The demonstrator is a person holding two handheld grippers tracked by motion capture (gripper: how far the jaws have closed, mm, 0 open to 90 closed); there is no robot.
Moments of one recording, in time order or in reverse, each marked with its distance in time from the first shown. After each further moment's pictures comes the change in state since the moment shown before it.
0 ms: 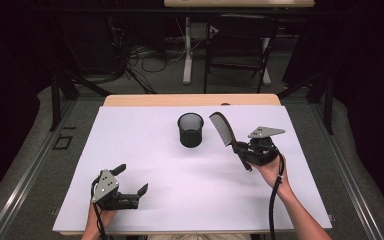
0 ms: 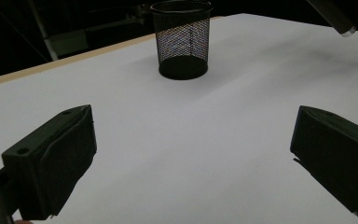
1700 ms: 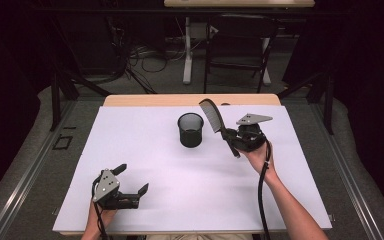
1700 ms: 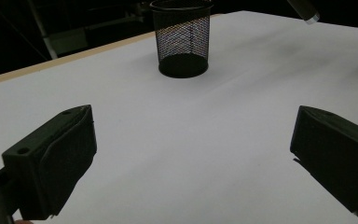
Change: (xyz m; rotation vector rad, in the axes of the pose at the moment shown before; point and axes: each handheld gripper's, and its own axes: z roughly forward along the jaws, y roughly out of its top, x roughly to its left) left arm 0.001 0.000 0.003 0.008 -0.002 0.002; right arm -0.001 0.035 0.031 -0.064 0.012 -0.006
